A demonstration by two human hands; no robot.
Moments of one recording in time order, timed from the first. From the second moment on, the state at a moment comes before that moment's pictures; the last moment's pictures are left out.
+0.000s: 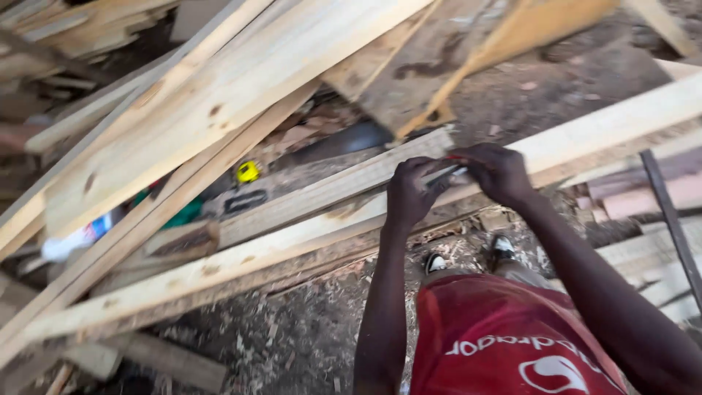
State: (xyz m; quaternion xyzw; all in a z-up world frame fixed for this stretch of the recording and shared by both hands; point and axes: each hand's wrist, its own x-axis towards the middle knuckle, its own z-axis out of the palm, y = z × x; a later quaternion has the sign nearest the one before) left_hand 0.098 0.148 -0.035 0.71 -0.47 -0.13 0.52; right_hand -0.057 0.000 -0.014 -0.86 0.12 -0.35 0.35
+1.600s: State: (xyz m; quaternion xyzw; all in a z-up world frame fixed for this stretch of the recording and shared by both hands) left_hand 0.545 0.373 -0.262 0.93 -0.18 -0.24 -0.21; right_hand -0.186 0.004 -0.017 -0.32 0.49 -0.50 0.64
